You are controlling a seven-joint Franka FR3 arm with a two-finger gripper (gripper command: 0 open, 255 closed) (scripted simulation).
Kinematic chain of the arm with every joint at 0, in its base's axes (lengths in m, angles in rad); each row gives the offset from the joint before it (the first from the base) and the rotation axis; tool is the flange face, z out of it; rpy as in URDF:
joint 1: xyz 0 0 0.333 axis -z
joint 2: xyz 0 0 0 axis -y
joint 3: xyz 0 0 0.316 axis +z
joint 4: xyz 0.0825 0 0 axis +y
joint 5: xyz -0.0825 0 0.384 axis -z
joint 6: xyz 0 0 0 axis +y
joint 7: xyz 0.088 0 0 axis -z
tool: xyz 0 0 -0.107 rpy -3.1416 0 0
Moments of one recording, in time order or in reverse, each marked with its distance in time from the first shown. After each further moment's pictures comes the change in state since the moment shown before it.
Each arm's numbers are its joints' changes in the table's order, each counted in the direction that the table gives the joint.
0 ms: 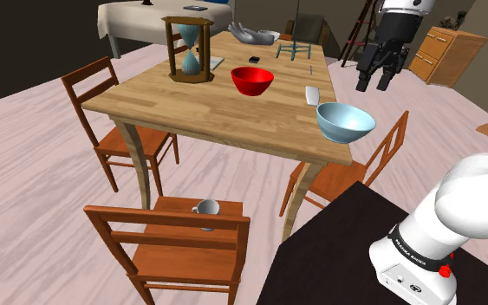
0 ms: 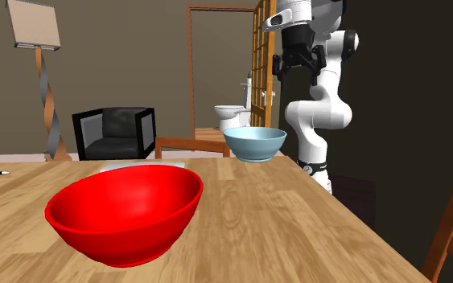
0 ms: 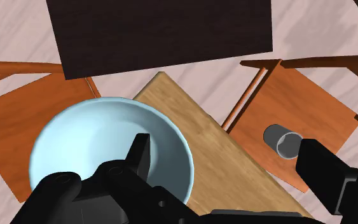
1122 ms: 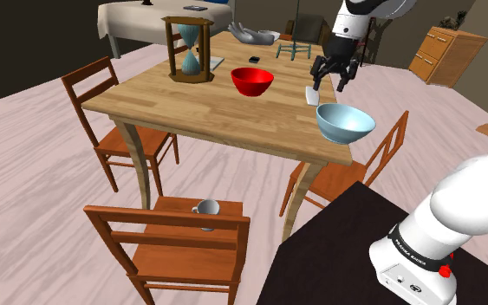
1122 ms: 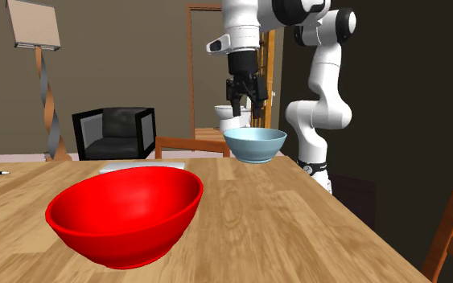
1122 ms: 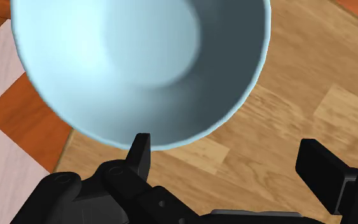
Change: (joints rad) arm 0.096 -0.462 -0.056 -0.154 0.034 -0.347 0.128
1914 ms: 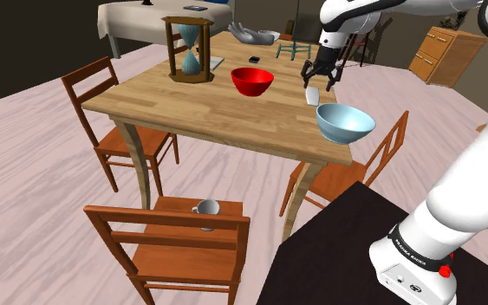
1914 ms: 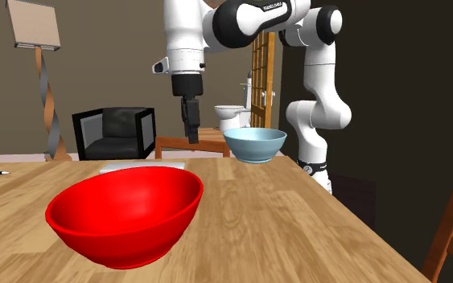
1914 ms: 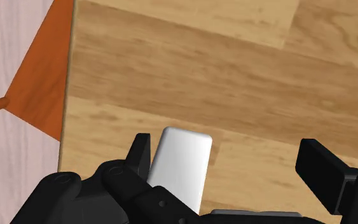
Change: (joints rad) arm 0.073 -0.385 -0.073 -0.282 -0.018 -0.132 0.084
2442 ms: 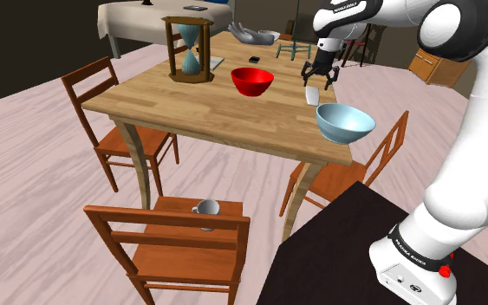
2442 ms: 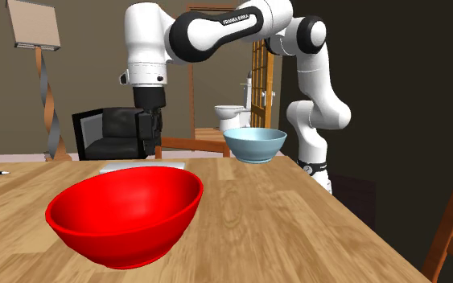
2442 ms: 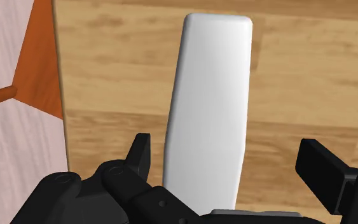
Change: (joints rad) arm 0.065 -0.265 -0.045 -0.277 -0.044 -0.002 0.052
